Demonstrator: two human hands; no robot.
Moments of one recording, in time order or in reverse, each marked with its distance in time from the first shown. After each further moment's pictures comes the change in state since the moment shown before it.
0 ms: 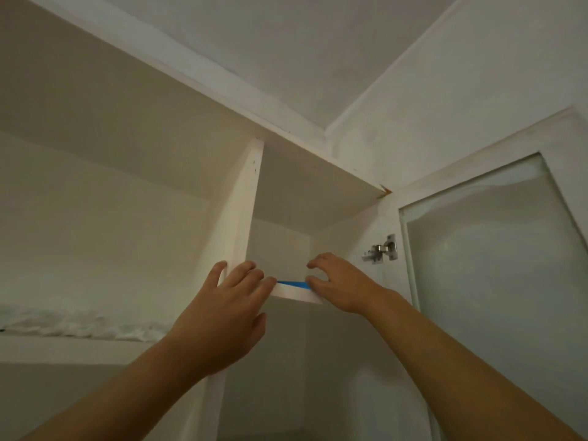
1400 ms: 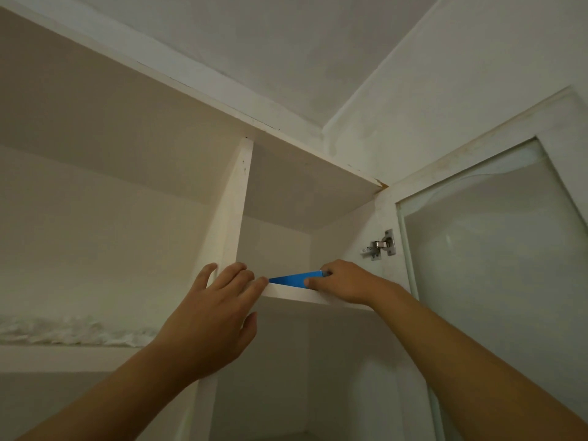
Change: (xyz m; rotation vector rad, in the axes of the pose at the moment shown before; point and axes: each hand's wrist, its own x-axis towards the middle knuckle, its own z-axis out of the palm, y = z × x) left_hand 0.000 0.002 0.000 0.007 0.001 -0.012; right_hand 0.010 0.026 0.002 0.258 -0.086 0.148
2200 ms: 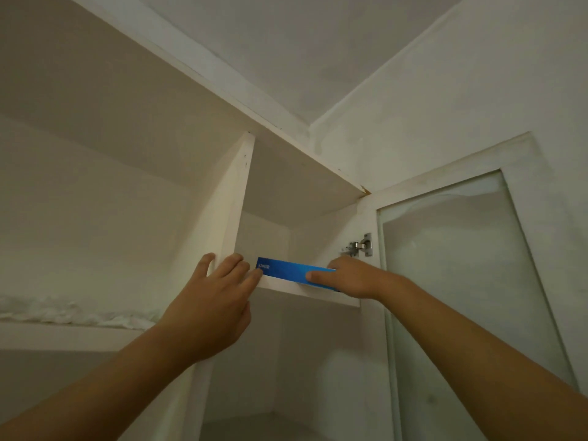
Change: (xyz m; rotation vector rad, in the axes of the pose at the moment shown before) left_hand -0.003 -0.003 -0.005 -0.064 -0.023 0.012; right_hand -0.044 -0.021 -0.038 -0.223 -0.051 0.152
